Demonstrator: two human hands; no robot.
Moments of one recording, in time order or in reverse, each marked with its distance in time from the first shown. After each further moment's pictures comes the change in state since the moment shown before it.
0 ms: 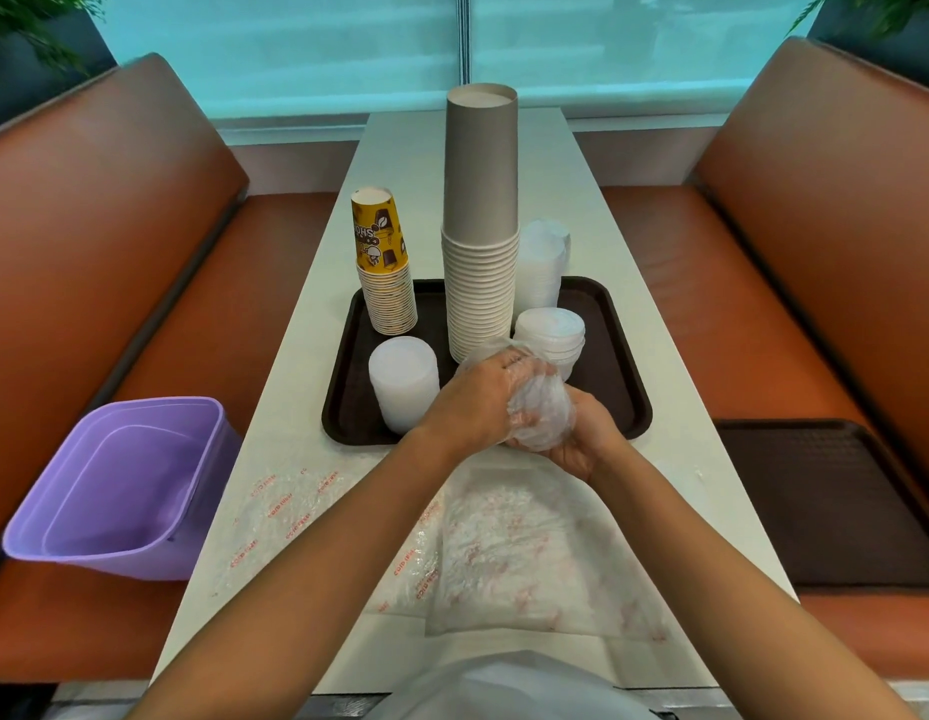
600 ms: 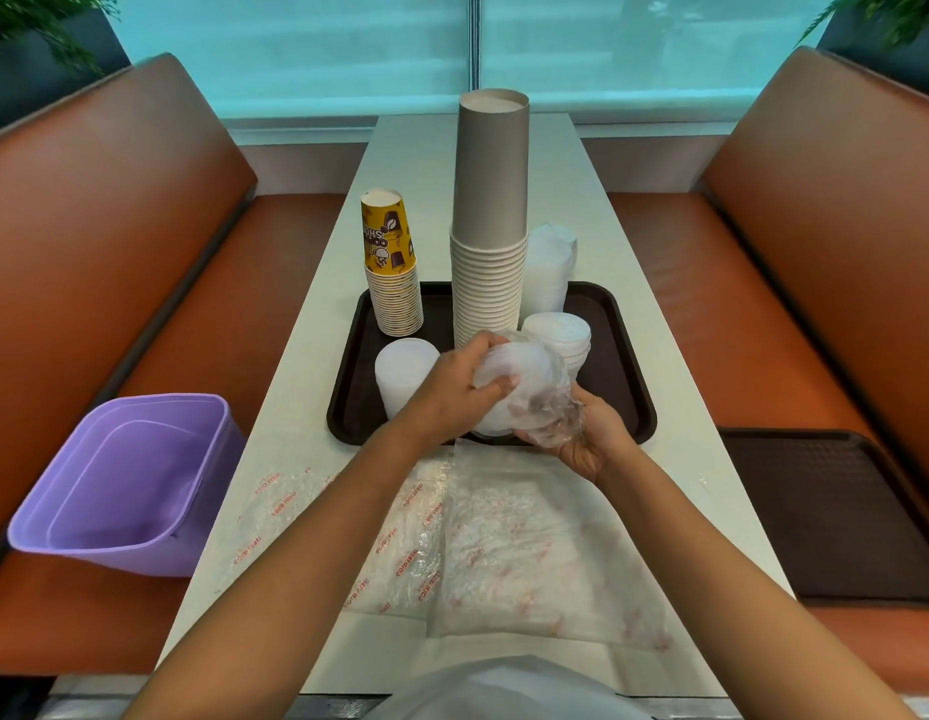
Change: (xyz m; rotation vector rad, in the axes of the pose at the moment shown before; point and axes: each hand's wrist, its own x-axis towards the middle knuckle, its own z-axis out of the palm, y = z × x) left_hand -0.008 -0.024 -0.022 -0.496 0.061 -0.082; right_hand 0.008 -0.003 -0.009 0.172 -0.074 0.032
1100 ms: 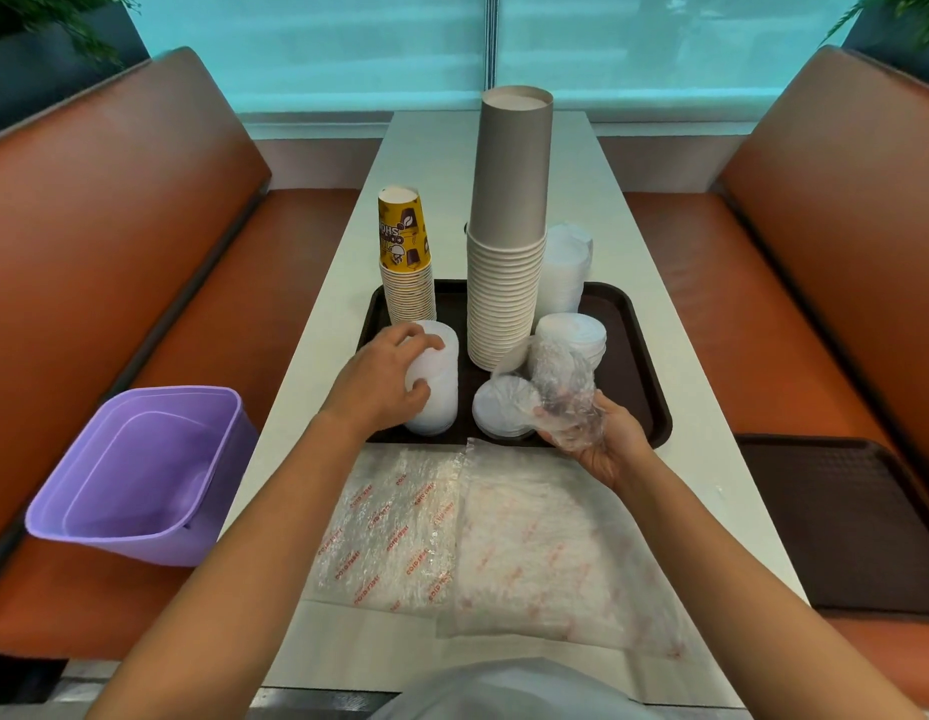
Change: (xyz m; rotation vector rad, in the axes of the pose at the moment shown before) left_hand -0.005 -0.064 -0.061 0.711 0.127 -0.015; right_hand 0.006 0.000 -0.011 0.075 0.084 -0.019
